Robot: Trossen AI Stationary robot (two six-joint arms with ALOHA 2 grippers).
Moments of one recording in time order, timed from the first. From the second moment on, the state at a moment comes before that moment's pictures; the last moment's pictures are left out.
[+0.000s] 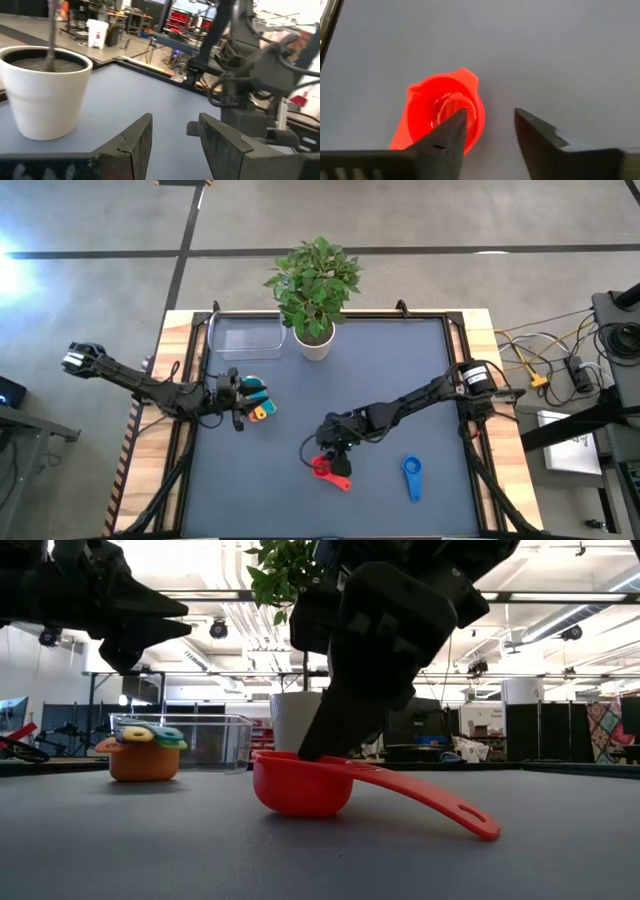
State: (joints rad) left arm -0.32 0.67 0.12 0.50 -0.57 -0.32; right arm 0.22 1.98 1.21 -0.06 -0.16 0.27
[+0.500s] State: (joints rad) left arm -0.32 0.68 0.12 0.50 -0.59 -0.35; right arm 0.22 1.95 1.22 -0.13 0.00 0.29
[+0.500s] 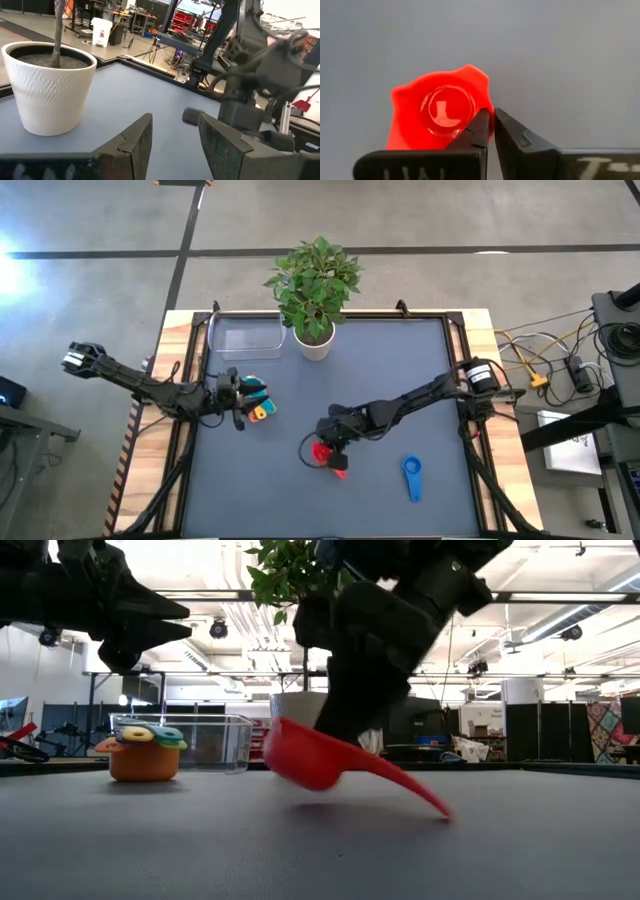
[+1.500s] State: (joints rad) left arm -0.32 0.47 0.12 0.16 -0.64 -0.48; right arm -0.01 1.95 1.40 0.05 0.36 0.31
